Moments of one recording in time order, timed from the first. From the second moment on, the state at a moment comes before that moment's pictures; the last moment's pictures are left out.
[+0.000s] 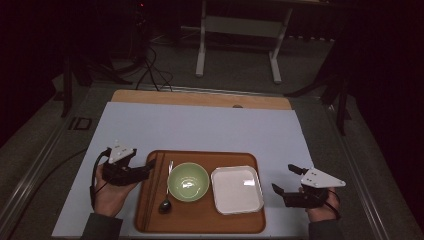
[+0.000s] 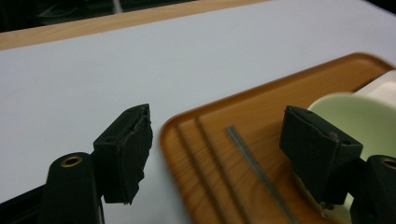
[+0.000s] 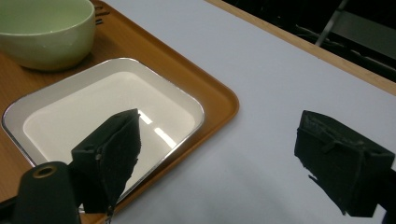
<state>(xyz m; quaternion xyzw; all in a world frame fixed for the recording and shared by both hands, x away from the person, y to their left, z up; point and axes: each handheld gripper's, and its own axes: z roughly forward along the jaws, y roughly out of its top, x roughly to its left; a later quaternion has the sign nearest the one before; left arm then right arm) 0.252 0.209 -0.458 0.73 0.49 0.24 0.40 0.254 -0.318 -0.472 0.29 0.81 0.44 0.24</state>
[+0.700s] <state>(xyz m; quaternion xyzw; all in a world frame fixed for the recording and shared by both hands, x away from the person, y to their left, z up) 0.196 0.265 -0.473 0.67 0.54 0.29 0.42 0.258 -0.324 -0.477 0.31 0.80 0.45 0.23</state>
